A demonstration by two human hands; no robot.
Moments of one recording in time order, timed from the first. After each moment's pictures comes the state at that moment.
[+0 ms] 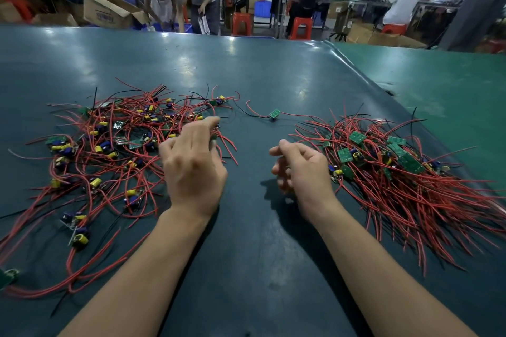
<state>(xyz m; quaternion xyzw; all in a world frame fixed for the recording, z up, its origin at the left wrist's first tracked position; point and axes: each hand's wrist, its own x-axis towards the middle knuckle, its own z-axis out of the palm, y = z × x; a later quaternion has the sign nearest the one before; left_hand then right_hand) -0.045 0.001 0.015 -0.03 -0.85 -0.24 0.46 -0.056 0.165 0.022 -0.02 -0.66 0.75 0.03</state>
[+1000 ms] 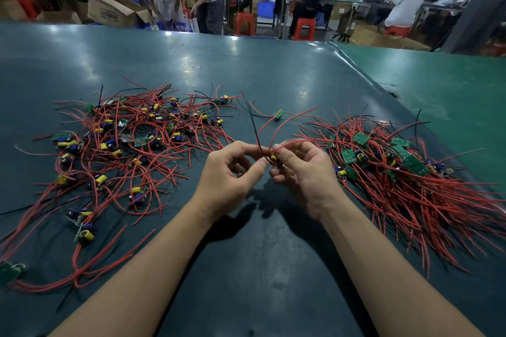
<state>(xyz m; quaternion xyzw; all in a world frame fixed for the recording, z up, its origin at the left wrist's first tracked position) -0.043 0.018 0.008 -0.15 -0.76 -0.60 0.19 -0.054 0.165 0.027 0.02 -0.56 0.83 -0.03</state>
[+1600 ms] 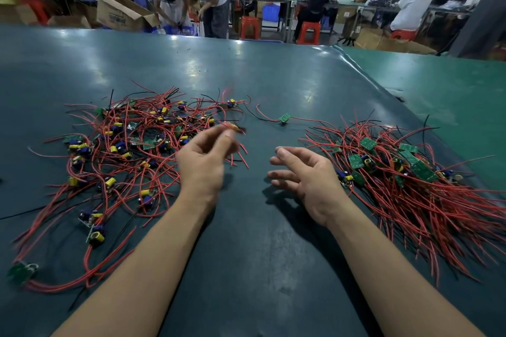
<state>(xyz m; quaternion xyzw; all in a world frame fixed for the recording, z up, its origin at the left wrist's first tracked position) -0.059 0.002 0.023 0.06 -0.57 -0.78 0.25 -0.061 0.164 0.019 0.00 -0.58 0.81 -0.06</state>
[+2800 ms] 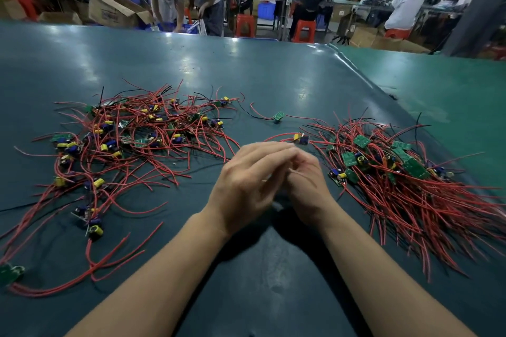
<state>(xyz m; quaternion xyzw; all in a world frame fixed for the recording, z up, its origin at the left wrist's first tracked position) -0.045 0.038 0.006 -0.35 -0.75 -0.36 0.42 -0.054 0.163 0.014 0.18 -0.67 0.72 0.04</state>
